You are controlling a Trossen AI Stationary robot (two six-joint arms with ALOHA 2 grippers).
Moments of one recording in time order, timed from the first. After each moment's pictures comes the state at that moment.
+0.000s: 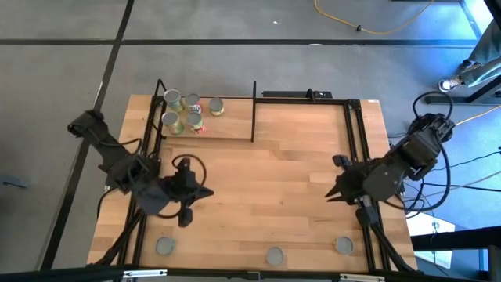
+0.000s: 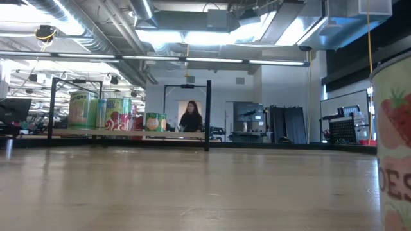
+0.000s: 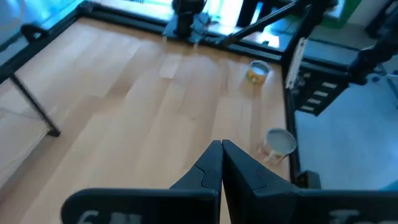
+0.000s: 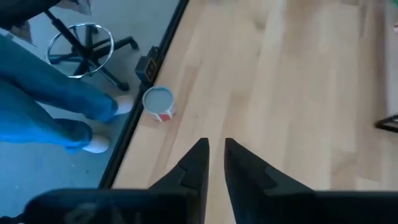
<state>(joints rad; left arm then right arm) -0.69 1.25 1.34 -0.73 -0.66 -0.67 0.69 1.26 1.64 -1.23 0.22 0.36</state>
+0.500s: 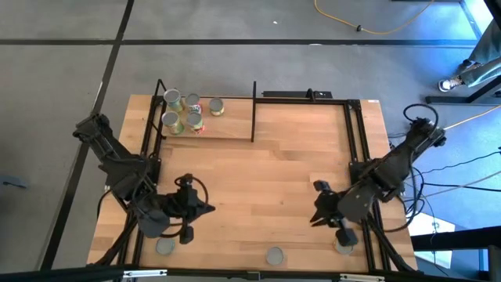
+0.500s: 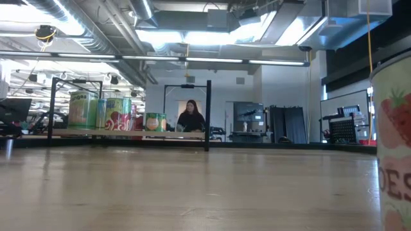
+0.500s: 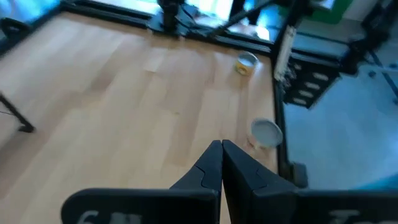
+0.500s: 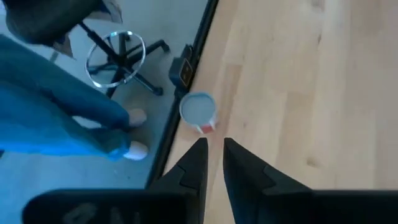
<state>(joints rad) -0.79 1.35 1.34 -0.68 -0.72 -0.73 0.70 1.32 1.38 -0.86 0.09 0.47</state>
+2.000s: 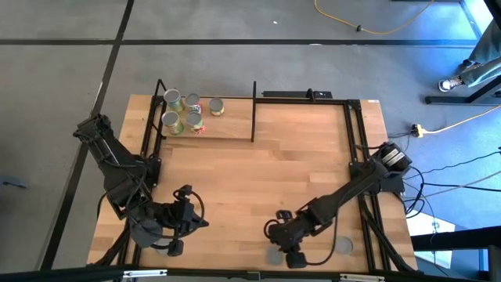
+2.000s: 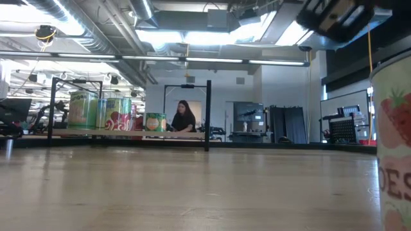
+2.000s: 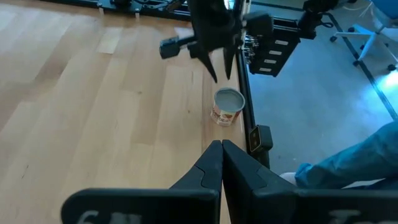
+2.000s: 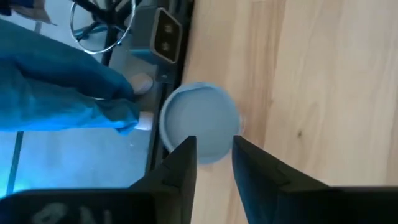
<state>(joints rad) -0.87 1.36 1.34 -0.67 -0.61 -0.70 0.61 1.85 1.37 -0.52 -0.13 0.55</state>
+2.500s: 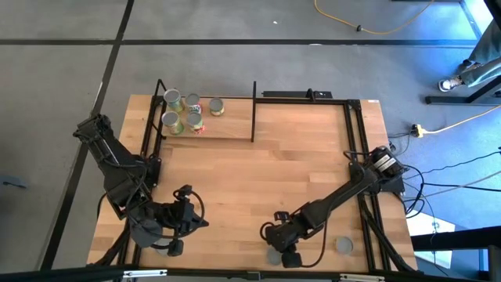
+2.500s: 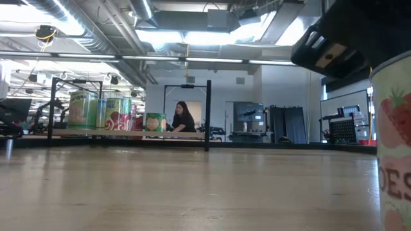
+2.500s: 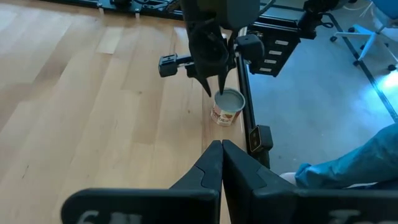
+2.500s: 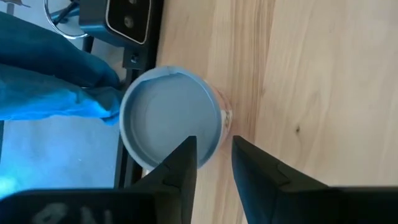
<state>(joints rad) -0.87 1.36 1.34 -0.67 -0.61 -0.70 0.60 1.95 1.37 -0.51 -0.12 0.54</state>
